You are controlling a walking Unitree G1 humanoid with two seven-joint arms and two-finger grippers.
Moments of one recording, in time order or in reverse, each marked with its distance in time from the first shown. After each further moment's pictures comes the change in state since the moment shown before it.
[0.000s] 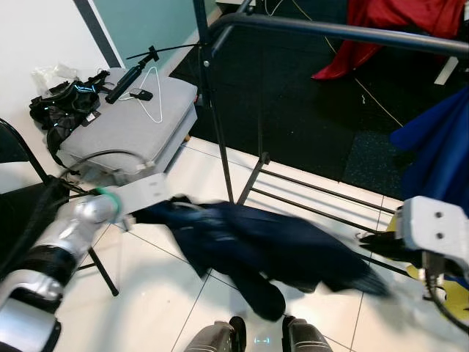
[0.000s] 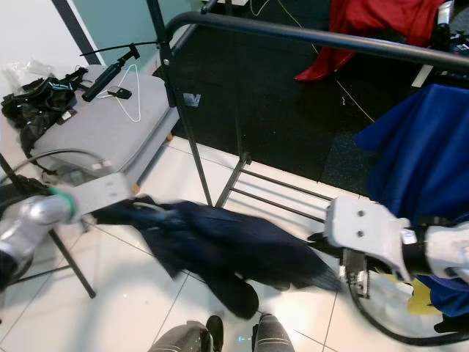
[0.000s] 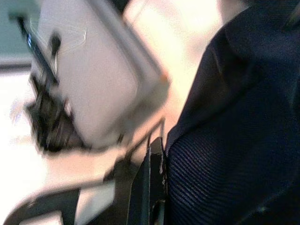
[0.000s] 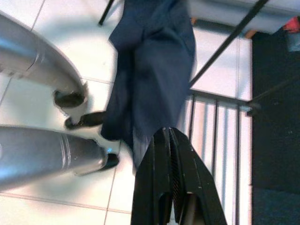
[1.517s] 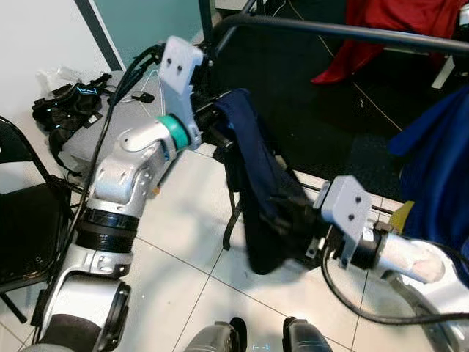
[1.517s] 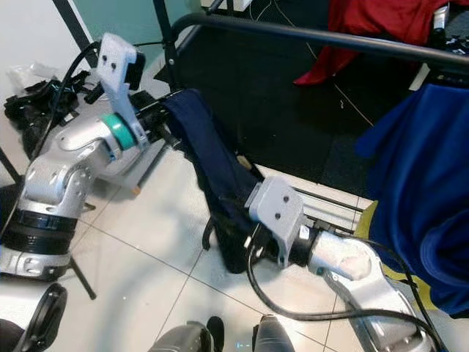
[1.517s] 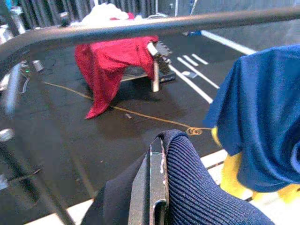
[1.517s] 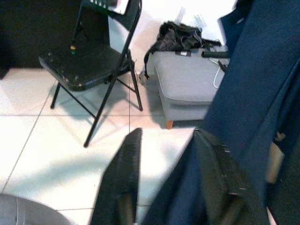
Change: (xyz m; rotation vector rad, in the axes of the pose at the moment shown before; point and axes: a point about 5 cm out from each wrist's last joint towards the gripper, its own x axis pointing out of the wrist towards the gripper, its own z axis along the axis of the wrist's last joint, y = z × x) left arm -0.079 0.072 0.221 -0.857 -1.045 -0.231; right arm 0.106 0.037 0.037 0.184 -0.432 -0.161
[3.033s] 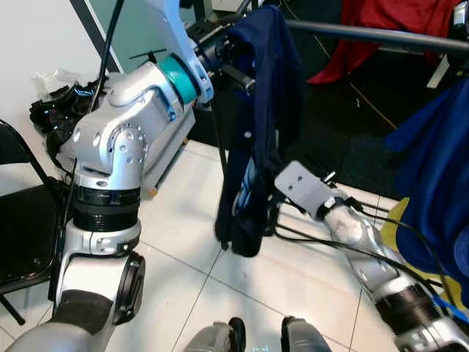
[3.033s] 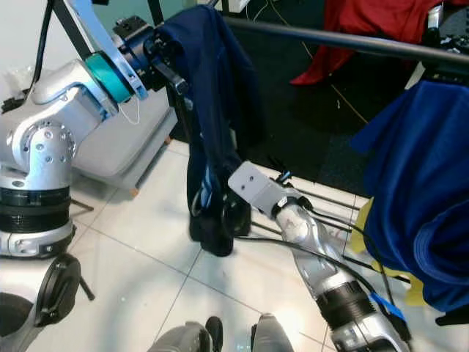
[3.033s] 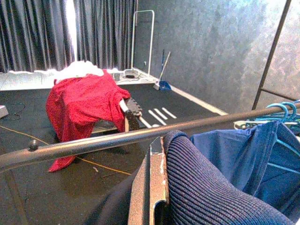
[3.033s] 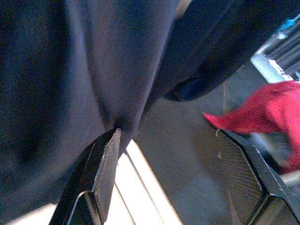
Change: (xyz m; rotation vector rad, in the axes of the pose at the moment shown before) left arm 0.003 -0.013 0.076 -0.117 -0.216 -0.097; right arm 0.078 -0.061 -0.059 -0.126 0.107 -0.567
